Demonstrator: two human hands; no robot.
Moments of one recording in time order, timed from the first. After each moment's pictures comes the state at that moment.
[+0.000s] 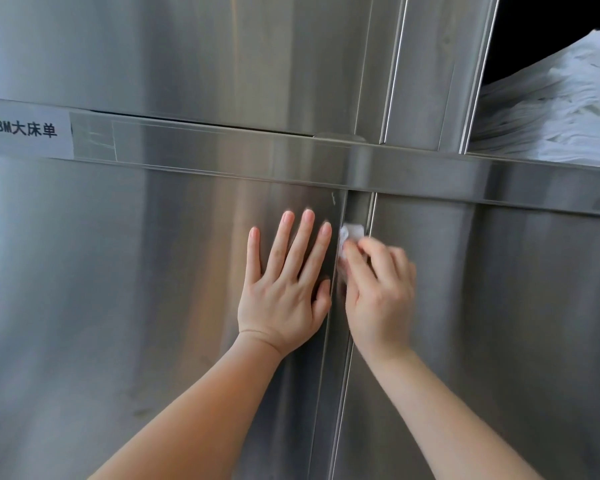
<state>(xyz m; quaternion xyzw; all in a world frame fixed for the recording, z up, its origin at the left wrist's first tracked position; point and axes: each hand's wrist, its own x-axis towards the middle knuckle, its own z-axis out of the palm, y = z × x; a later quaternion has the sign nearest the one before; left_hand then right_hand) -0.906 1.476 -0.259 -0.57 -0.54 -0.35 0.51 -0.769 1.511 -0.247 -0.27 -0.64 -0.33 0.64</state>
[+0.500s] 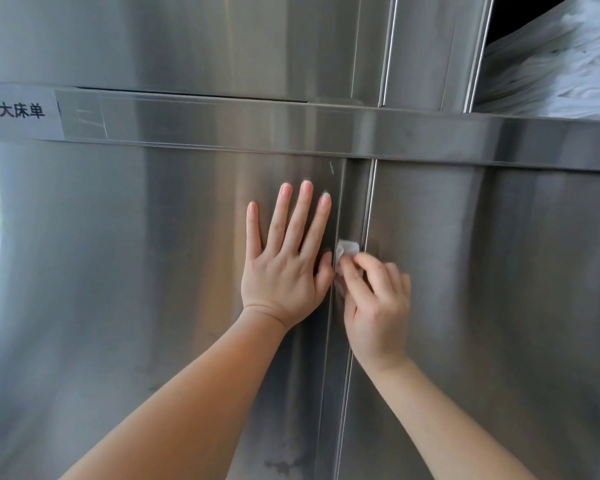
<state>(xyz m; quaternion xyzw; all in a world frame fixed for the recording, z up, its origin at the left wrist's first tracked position) -0.903 1.475 -0.256 -0.57 -0.55 -0.35 0.51 -0.767 1.507 -0.294 -0.29 -0.66 -0.30 0.63</state>
